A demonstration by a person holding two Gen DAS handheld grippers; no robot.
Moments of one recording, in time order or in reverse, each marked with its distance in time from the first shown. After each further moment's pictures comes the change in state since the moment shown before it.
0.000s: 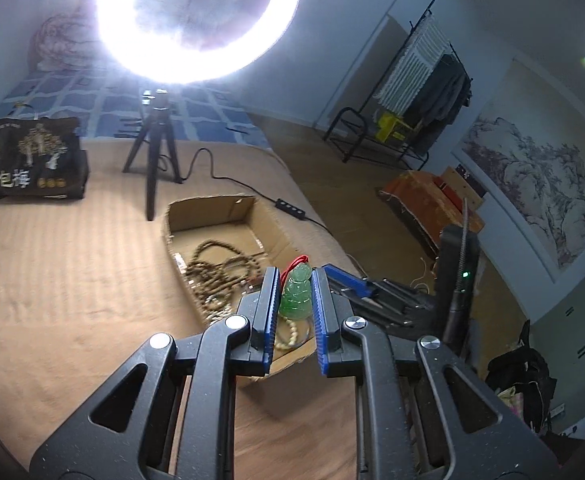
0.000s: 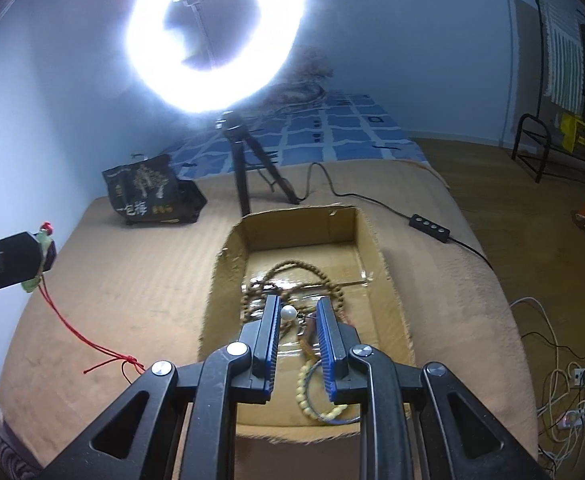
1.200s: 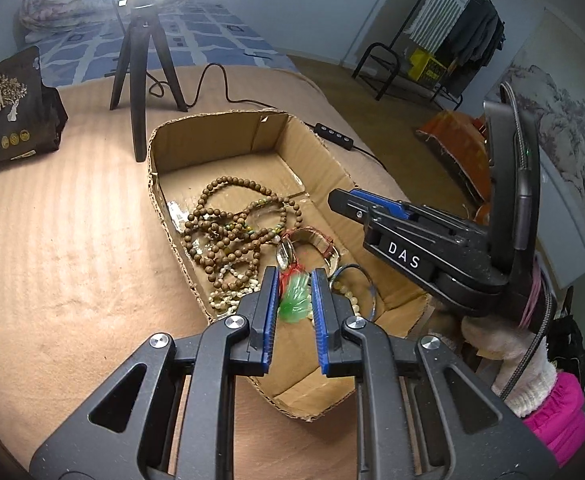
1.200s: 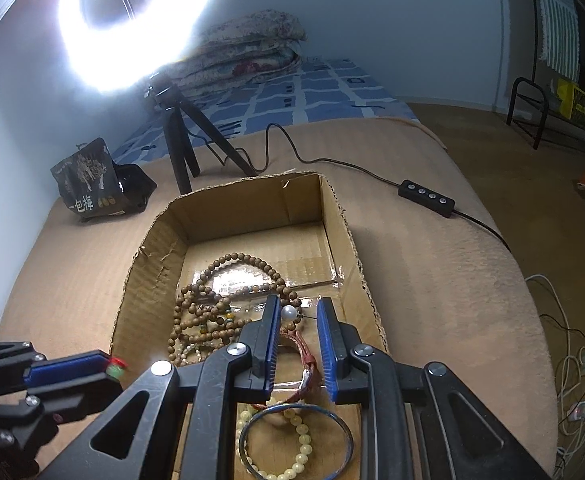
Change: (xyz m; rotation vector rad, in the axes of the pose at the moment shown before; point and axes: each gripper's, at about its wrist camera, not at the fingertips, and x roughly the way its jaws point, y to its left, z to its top) left arm 0.120 0.028 -0.032 0.038 0.212 0.126; right arm 0.090 -0.042 0.006 0.066 0.102 -0.020
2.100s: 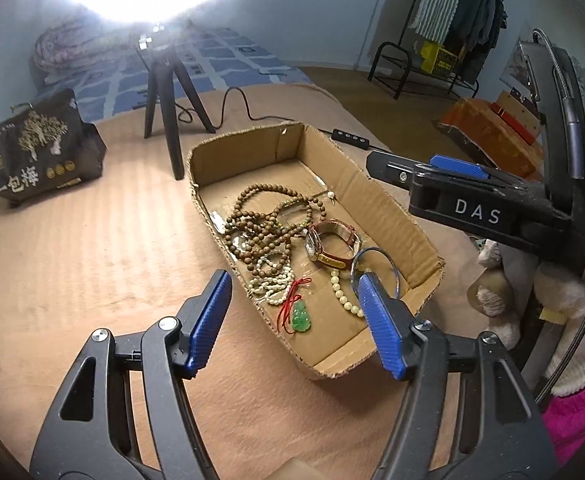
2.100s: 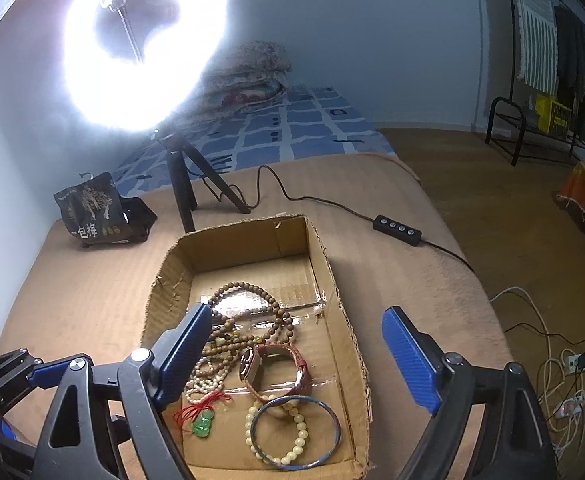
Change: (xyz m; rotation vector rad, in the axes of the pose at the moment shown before) left arm -0.038 -0.015 -0.018 0.111 -0.054 0.153; right arm -0.057 0.008 0.008 0.005 -0.100 -0.064
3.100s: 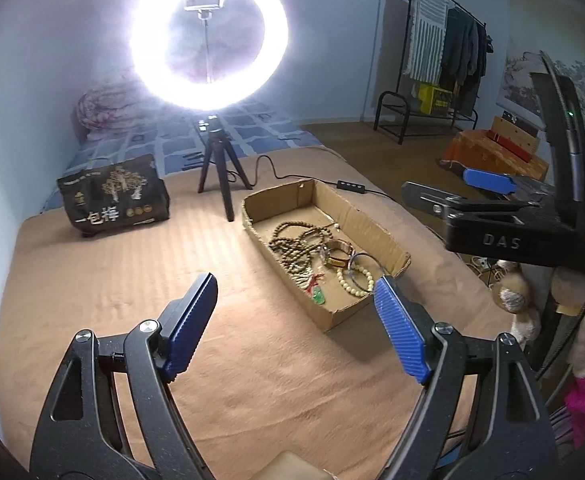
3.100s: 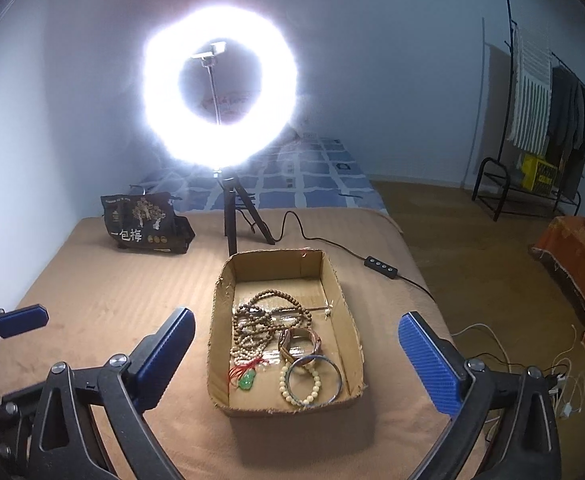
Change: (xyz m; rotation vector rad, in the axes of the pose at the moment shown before) left arm -0.151 -0.001 -0.051 0.056 -0.217 0.089; right arm -0.142 0.057 -0.027 -0.118 -0.151 -0.060
